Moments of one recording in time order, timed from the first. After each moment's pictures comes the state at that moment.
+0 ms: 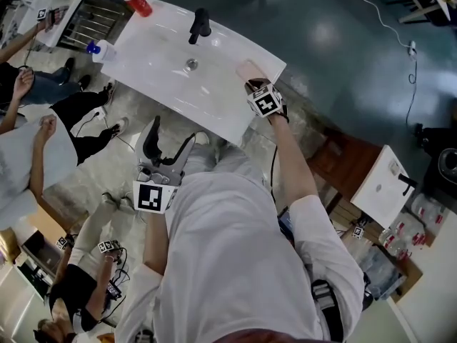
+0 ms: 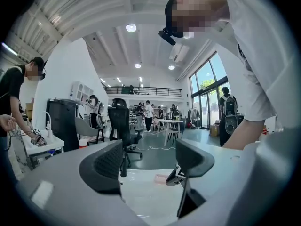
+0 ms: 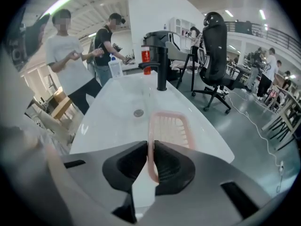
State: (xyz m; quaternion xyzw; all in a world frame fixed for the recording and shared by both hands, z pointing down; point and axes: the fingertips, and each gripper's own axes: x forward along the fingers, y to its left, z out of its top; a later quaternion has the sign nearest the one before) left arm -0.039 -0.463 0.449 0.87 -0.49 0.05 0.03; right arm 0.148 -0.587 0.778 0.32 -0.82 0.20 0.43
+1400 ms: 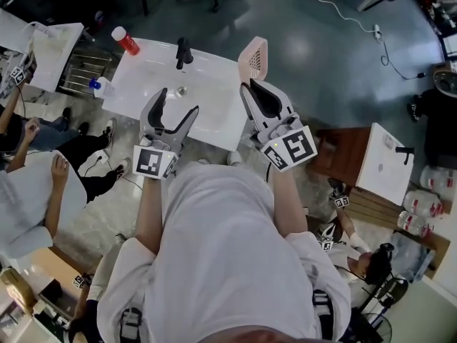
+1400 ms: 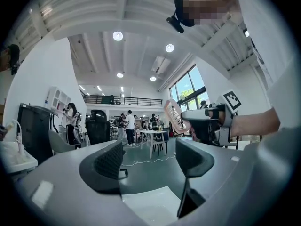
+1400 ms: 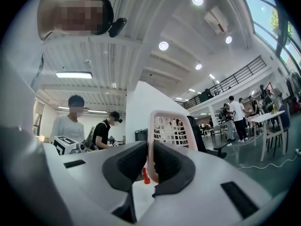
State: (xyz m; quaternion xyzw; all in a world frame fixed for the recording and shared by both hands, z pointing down) left arm -0.011 -0.518 0.397 0.93 -0.37 0.00 -0.04; right arm 0.126 -0.510 0.340 0.47 -0.88 0.01 -0.06
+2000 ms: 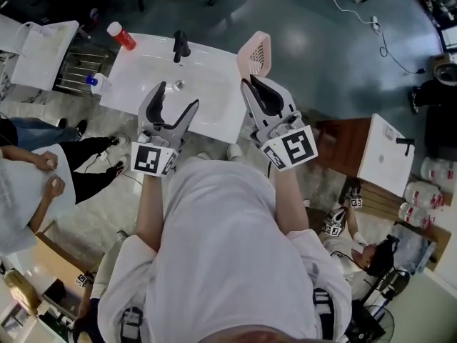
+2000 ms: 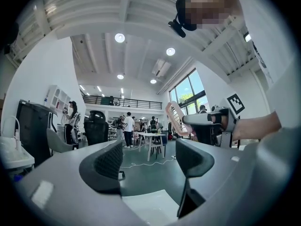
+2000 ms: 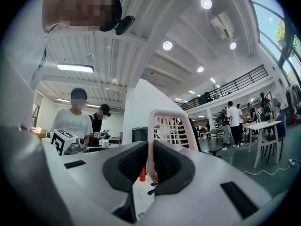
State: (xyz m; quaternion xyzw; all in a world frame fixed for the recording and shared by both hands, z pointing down) left arm -0.010 -0.513 0.386 0.93 -0.37 -0.02 -0.03; right arm 0.124 -0.497 0.334 0.49 -0.87 -0.01 -0.04
